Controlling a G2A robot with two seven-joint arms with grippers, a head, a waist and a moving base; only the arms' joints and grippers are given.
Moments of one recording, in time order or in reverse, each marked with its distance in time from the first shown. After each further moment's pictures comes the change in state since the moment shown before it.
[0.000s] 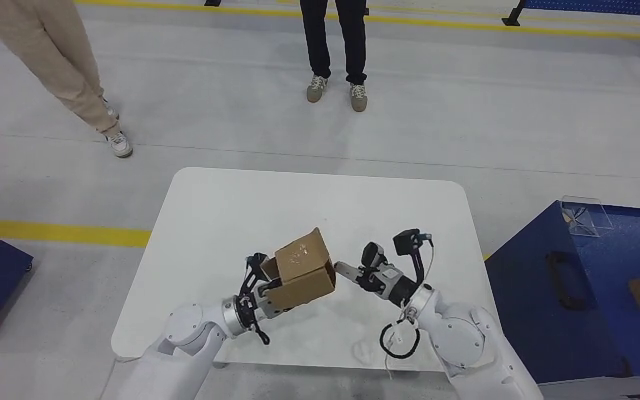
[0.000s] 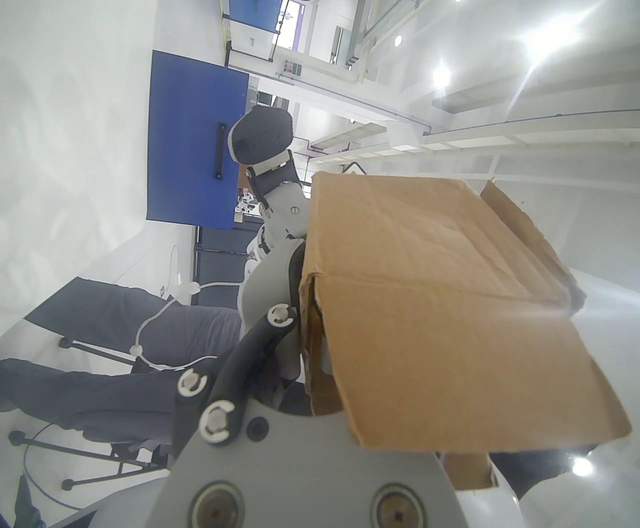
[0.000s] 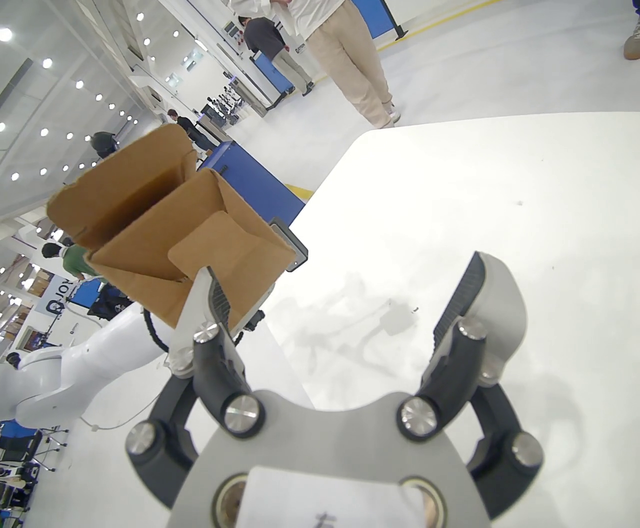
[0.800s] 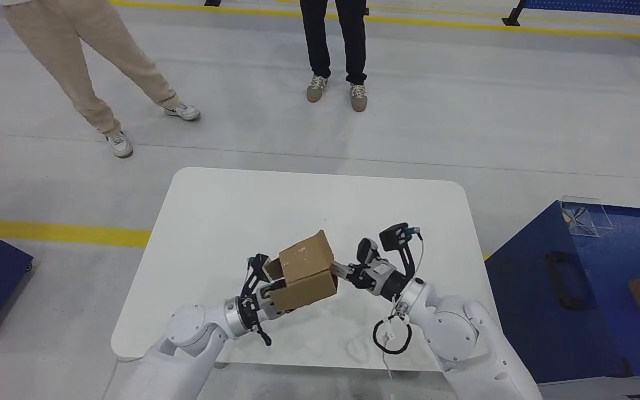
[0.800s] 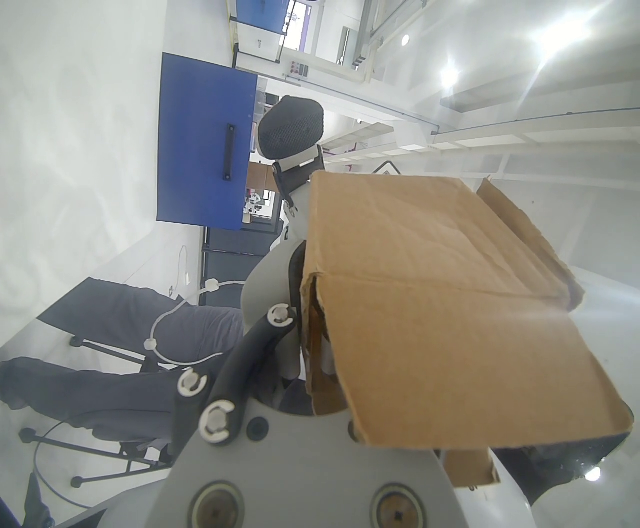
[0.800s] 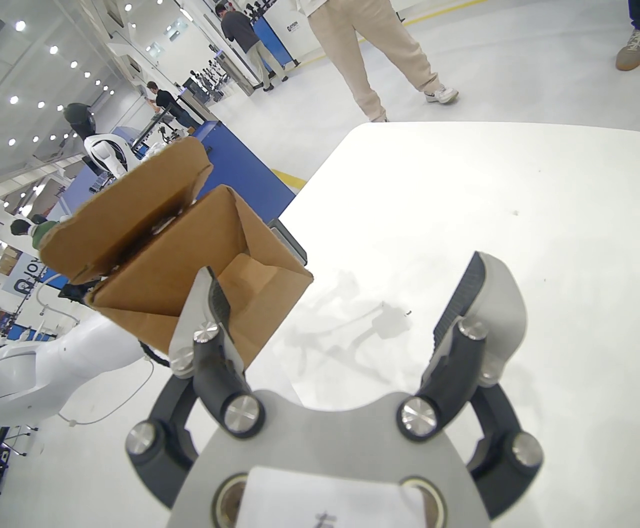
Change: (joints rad) left arm 0.000 -0.001 0.005 0.002 0.011 -0.008 0.005; right arm 0.047 -0.003 -0.049 -0.014 -0.074 0.061 0.037
